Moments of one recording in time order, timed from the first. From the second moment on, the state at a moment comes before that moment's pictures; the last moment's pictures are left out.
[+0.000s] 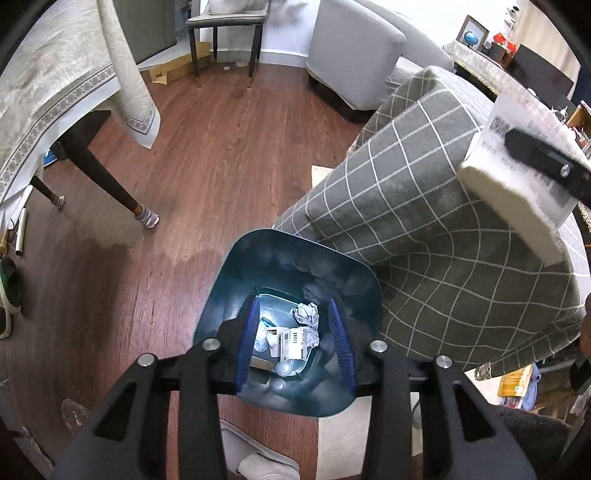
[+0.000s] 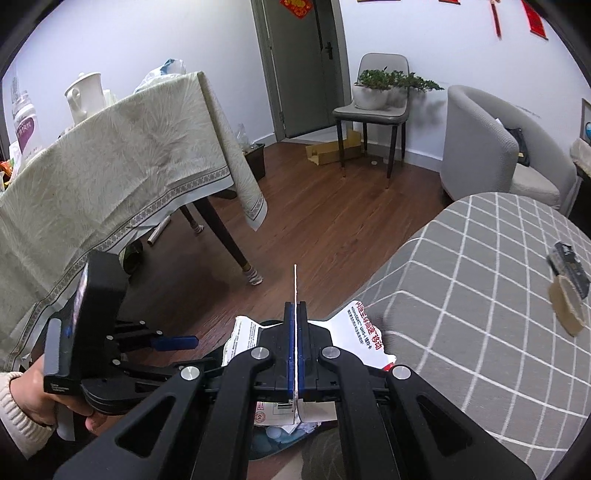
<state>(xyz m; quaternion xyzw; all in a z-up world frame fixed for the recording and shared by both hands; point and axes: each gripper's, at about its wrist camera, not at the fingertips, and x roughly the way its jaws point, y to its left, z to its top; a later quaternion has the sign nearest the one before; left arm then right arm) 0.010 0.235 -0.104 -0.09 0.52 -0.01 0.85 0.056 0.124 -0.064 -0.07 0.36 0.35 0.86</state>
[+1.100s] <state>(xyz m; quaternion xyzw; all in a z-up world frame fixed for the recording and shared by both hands) -0.020 0.249 0.003 -0.11 0.33 -0.02 0.94 0.048 0.209 -0.181 -0.15 0.49 0.36 0.78</state>
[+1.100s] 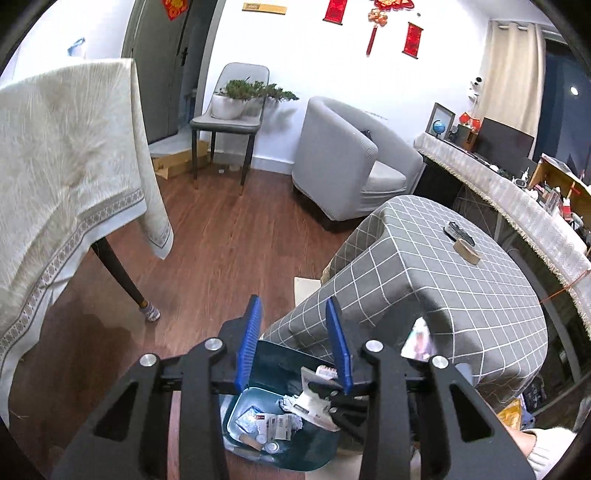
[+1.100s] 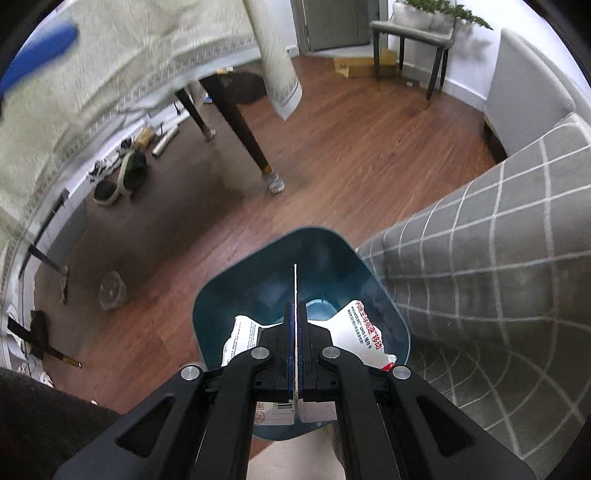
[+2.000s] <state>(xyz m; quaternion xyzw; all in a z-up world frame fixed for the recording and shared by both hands) -0.012 0.242 0.028 -0.12 0.29 -0.01 0.95 0.027 0.183 -0.120 -0.14 0.43 0.40 0.80</state>
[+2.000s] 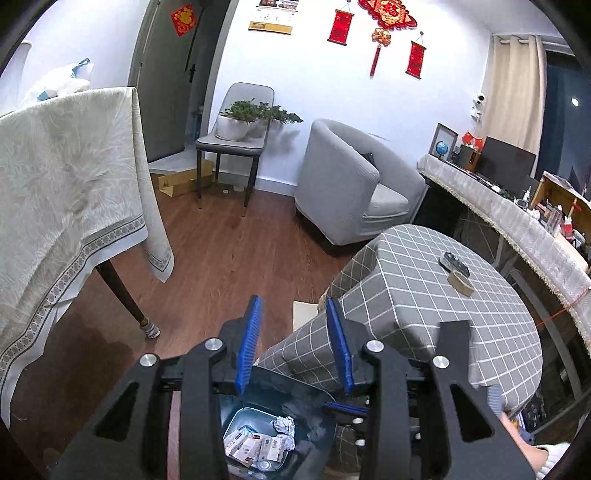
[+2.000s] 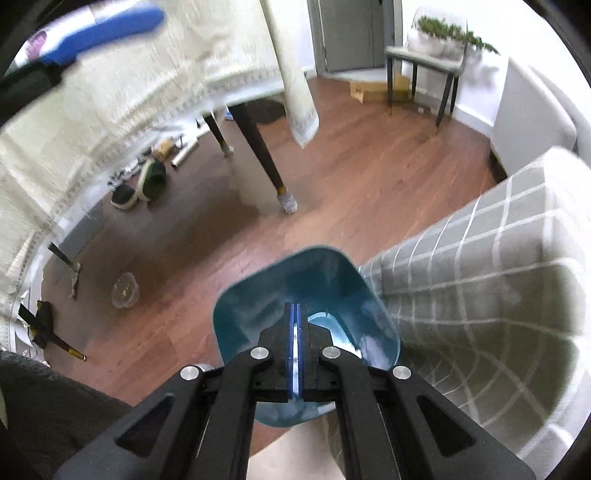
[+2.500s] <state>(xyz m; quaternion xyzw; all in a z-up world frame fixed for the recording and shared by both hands) 0.006 0.198 0.036 -0.09 0.29 -0.02 0.95 0.038 0.112 -0.061 -0.09 0.34 0.39 0.85</state>
